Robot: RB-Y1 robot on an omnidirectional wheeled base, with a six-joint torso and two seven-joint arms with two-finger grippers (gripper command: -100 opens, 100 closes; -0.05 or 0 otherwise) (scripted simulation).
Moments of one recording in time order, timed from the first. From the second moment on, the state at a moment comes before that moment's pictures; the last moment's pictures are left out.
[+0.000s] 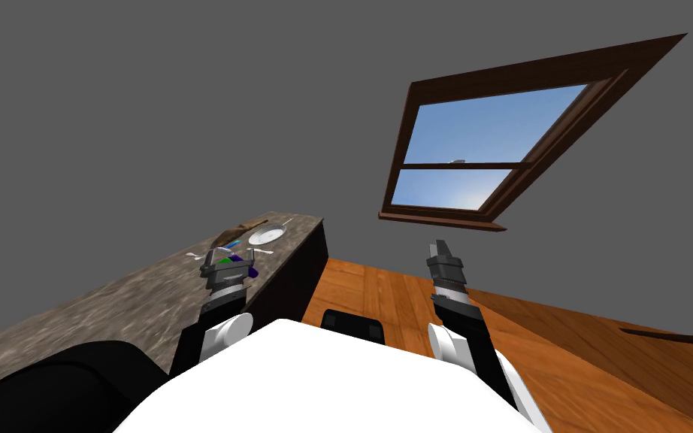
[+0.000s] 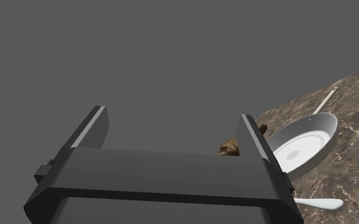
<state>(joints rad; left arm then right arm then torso) 0.70 0.19 0.30 -2.02 0.79 -0.65 0.24 0.54 -0.02 -0.03 -2.22 0.10 -0.35 0.03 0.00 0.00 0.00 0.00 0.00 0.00</state>
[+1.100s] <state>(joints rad) 0.80 0.18 0.41 -1.91 1.09 -0.68 0.41 0.54 -0.02 -0.03 -2.22 0.10 -0.35 0.03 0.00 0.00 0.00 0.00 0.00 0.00</state>
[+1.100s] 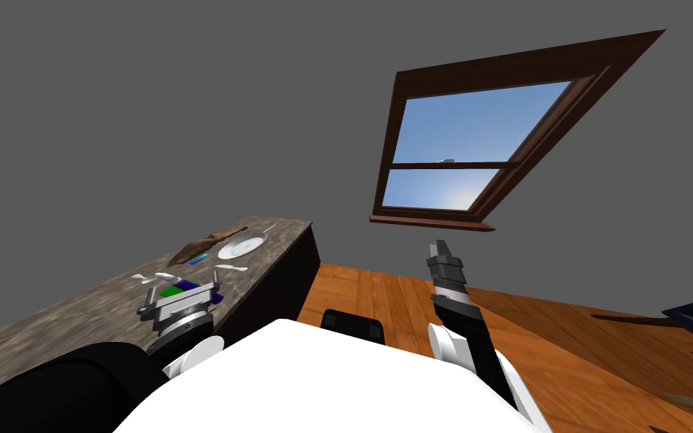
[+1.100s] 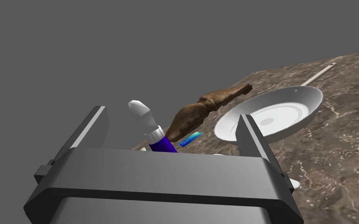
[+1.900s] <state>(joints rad) 0.86 0.16 0.50 -1.83 1.29 -0.68 0.52 0.54 -0.02 -0.03 -2.22 0.10 -0.35 0.03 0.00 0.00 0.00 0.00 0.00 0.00</state>
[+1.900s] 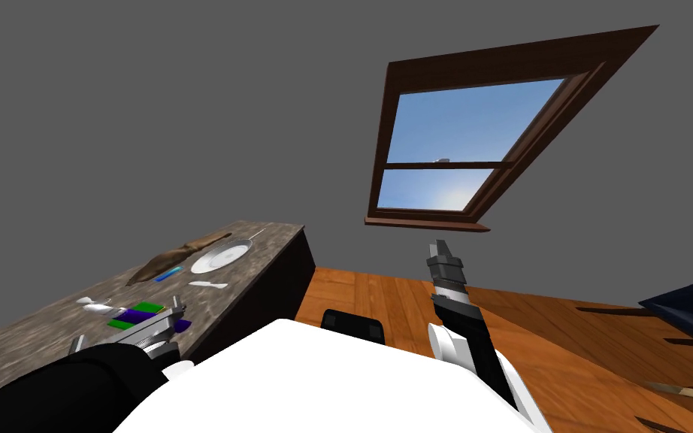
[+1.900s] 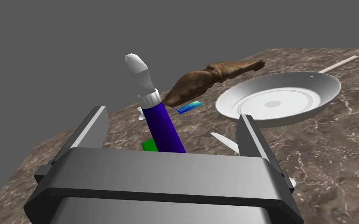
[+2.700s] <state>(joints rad) 0.91 0.15 0.59 -1.75 1.49 -0.67 0.63 0.54 -0.02 -0.03 -2.22 0.10 -0.35 0.03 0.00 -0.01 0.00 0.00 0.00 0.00</state>
